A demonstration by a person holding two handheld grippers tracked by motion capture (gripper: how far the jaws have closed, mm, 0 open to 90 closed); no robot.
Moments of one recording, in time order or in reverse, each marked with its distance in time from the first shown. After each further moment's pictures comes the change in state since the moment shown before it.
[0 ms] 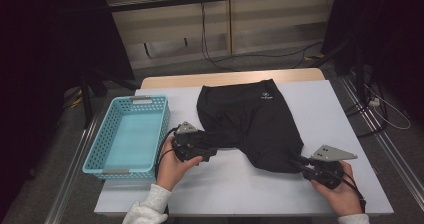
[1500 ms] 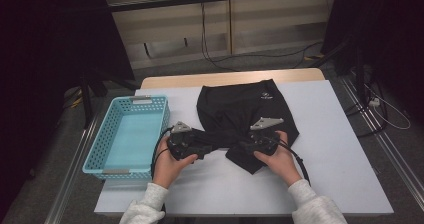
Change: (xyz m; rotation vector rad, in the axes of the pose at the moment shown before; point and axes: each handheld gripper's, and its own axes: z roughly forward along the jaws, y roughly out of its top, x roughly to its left) left arm 0.019 -0.010 0.001 0.003 0.028 -0.033; right arm 0.041 0.083 0.139 0.106 0.132 -0.038
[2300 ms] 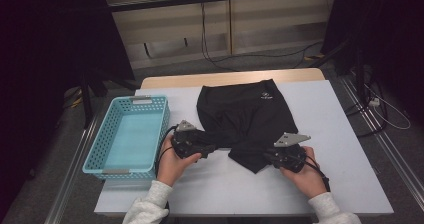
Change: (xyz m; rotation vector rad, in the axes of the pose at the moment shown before) left arm -0.003 0.007 0.008 0.006 0.004 0.011; right arm -0.003 -0.045 -0.063 -0.004 -0.037 -0.033
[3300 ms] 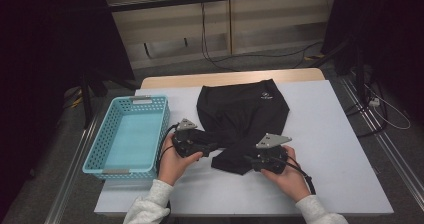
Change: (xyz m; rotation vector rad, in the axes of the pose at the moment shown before) left arm -0.002 0.004 -0.001 -0.020 0.000 0.002; right arm 0.032 0.019 0.028 -0.053 0.037 -0.031
